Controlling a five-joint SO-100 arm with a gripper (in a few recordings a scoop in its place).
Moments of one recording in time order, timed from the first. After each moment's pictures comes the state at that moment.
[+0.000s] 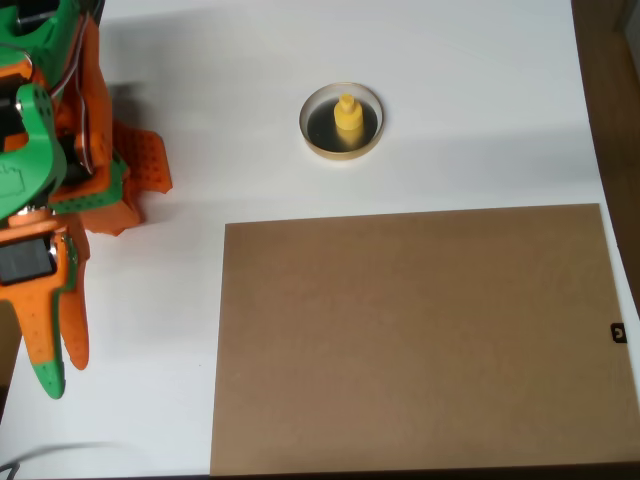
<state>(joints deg) 33.0 187.0 162.5 57.1 -7.4</state>
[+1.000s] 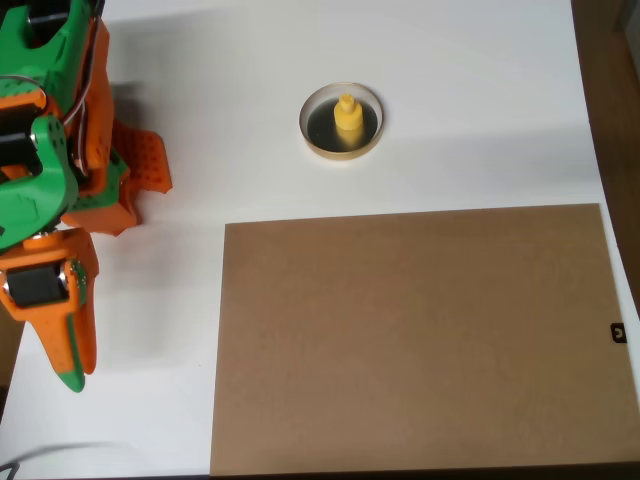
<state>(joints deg) 36.6 188.6 172.2 55.2 -5.7</state>
